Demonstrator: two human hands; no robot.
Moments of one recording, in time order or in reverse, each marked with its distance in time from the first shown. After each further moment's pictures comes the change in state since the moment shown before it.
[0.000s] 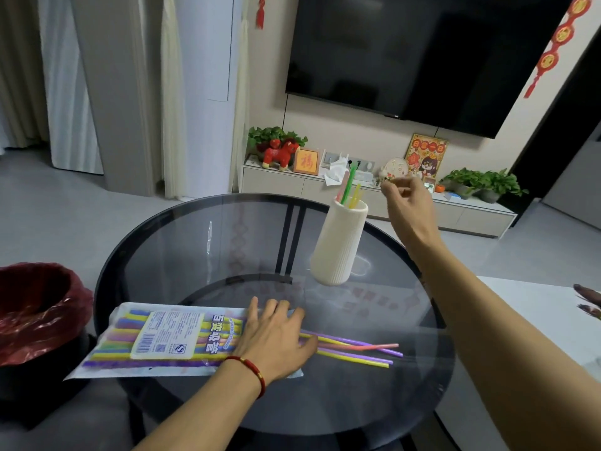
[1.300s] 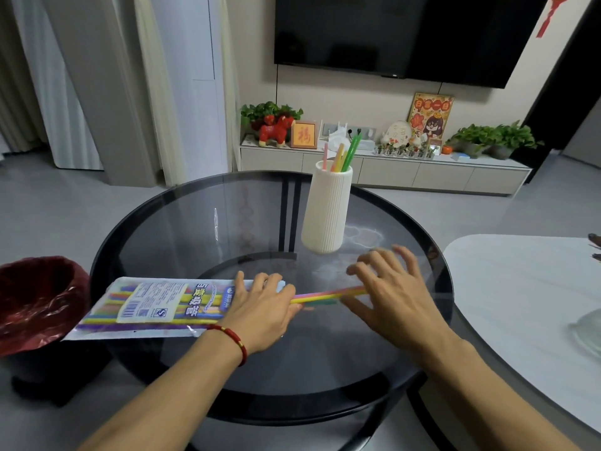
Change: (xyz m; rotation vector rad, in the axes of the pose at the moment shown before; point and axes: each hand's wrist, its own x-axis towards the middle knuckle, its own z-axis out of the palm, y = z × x) left_hand -0.008 0.006 -0.010 0.101 -0.102 0.038; right_hand -0.163 0.068 -0.034 -0.822 -0.334 -0.643
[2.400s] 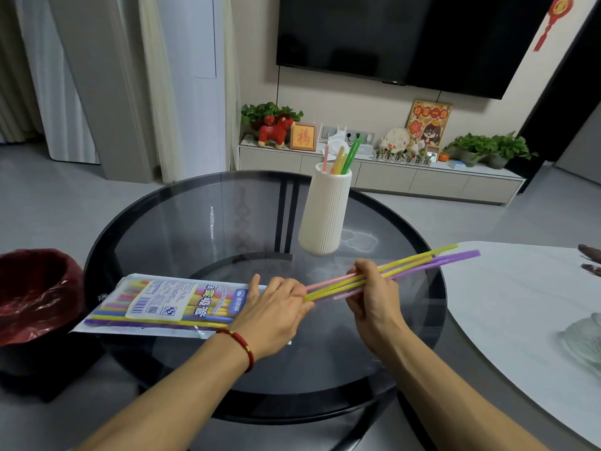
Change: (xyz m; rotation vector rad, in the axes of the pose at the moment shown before) left_hand -0.001 0.021 -0.005 -0.188 -0.007 0.069; right_hand 0.027 -0.023 0.045 1.707 0.318 1.151
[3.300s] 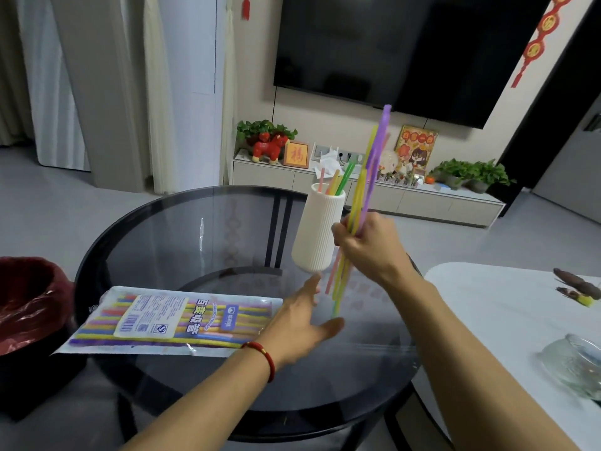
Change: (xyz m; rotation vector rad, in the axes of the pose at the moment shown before) left_hand 0.017 0.034 0.007 -0.704 0.169 0.030; right_hand 0.009 -0.107 0.042 -1.127 -0.274 -0.809
